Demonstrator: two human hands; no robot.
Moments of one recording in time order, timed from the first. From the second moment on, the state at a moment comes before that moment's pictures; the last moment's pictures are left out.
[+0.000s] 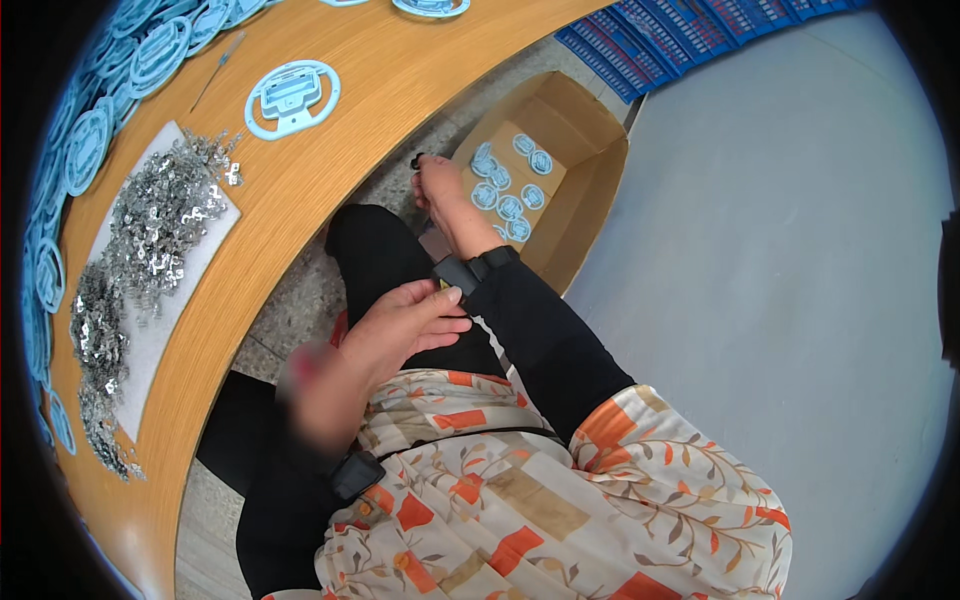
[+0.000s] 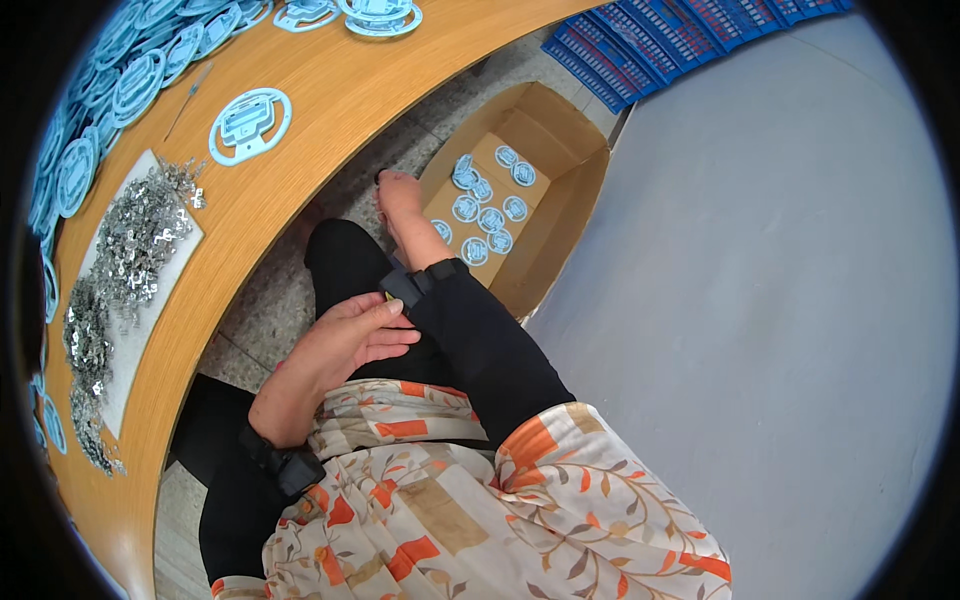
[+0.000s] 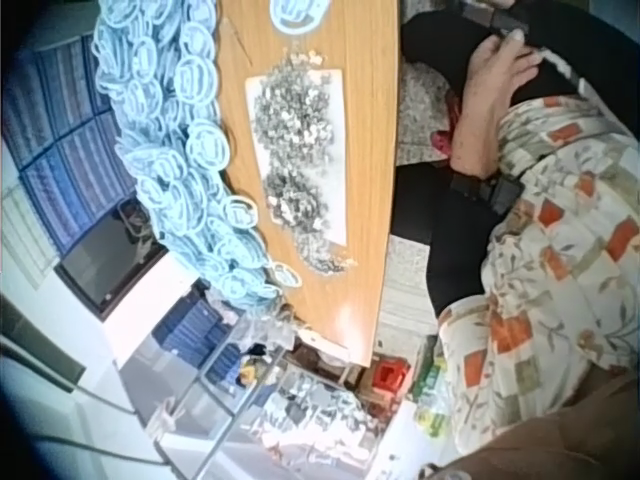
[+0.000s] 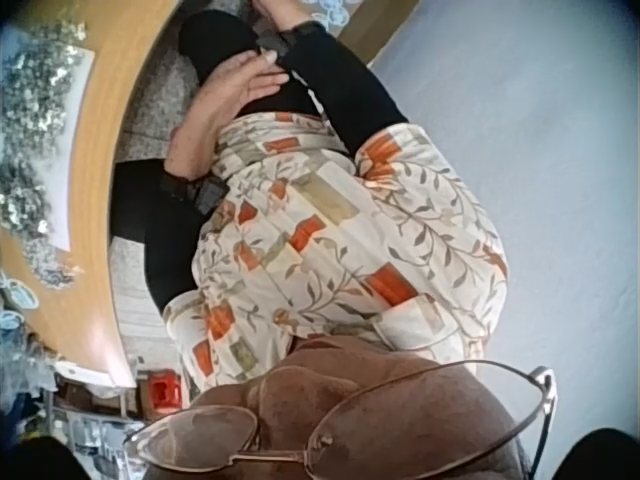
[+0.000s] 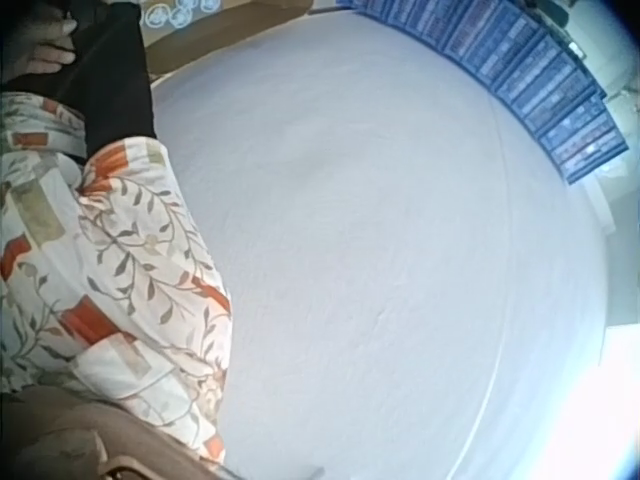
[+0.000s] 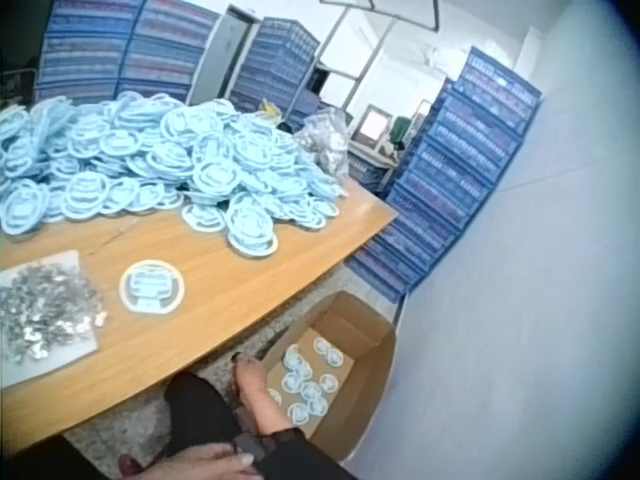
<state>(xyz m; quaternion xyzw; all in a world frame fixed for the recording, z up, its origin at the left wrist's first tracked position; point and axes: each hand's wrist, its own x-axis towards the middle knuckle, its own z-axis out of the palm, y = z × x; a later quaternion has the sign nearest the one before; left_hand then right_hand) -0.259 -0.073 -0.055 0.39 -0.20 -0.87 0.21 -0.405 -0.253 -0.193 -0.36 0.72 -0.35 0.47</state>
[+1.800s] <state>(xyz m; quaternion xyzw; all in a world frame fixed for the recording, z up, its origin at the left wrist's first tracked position) -0.239 -0.075 -0.074 0.41 -0.54 -0.63 0.38 -0.365 -0.285 -0.135 0.17 0.49 -0.61 0.60</state>
